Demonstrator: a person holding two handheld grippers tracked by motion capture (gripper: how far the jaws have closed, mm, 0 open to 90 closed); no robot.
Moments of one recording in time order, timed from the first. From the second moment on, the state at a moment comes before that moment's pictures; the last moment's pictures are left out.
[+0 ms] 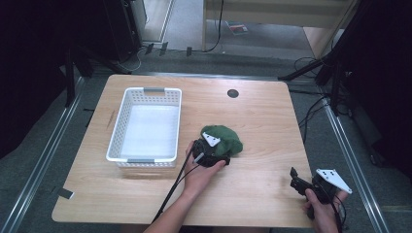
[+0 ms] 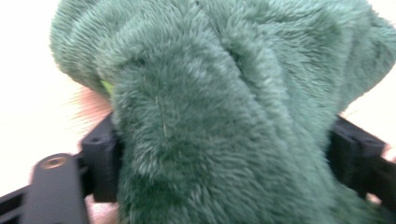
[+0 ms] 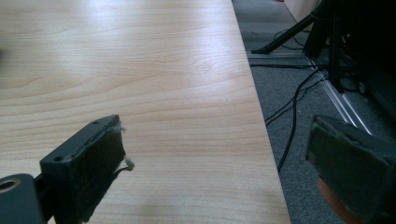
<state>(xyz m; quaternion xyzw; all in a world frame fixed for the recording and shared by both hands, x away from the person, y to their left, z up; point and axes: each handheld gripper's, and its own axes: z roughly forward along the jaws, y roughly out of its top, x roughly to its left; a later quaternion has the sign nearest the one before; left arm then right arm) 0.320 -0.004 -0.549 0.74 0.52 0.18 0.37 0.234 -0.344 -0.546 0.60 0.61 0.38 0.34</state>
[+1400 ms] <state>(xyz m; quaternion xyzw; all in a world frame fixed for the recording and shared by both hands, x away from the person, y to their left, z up) 0.303 0.080 -0.451 0.68 0.52 0.20 0.48 0.234 -0.342 -0.546 0.60 0.61 0.38 0.34</state>
